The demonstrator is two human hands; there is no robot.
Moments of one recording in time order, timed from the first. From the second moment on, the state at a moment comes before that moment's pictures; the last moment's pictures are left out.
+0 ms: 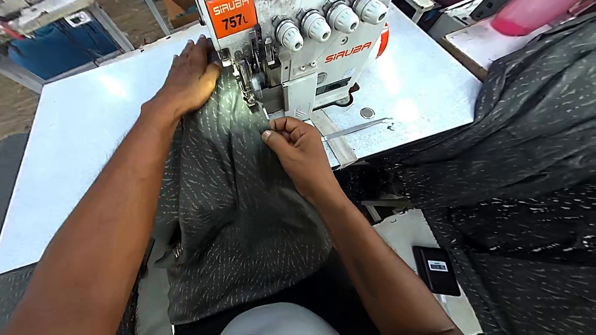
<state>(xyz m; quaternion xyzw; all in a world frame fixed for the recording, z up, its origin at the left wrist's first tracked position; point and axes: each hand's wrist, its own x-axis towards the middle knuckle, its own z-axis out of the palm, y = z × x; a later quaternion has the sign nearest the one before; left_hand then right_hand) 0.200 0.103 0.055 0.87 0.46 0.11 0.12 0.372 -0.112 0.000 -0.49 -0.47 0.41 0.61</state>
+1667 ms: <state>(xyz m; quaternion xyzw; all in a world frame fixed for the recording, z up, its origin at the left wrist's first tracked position) 0.058 -0.096 0.017 0.80 0.57 0.17 0.03 0.403 -0.255 -0.083 -0.58 -0.58 0.20 0.53</state>
